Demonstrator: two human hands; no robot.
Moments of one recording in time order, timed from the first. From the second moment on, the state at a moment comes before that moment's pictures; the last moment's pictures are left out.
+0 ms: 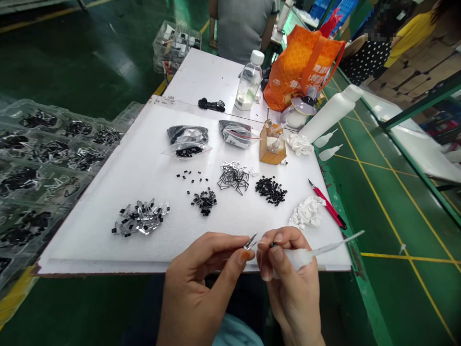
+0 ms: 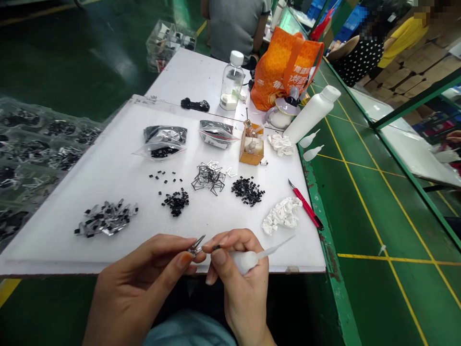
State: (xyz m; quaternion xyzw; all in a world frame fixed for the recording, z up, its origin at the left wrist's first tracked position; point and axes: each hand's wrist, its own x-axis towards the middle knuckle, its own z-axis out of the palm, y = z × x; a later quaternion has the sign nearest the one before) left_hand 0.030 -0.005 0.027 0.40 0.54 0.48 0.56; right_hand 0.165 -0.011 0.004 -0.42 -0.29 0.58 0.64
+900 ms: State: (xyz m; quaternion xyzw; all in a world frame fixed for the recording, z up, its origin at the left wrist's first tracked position) left_hand 0.030 -0.005 0.026 0.40 0.49 0.49 0.60; right_hand 0.168 -0.014 -0.011 -0.44 -0.42 0.53 0.59
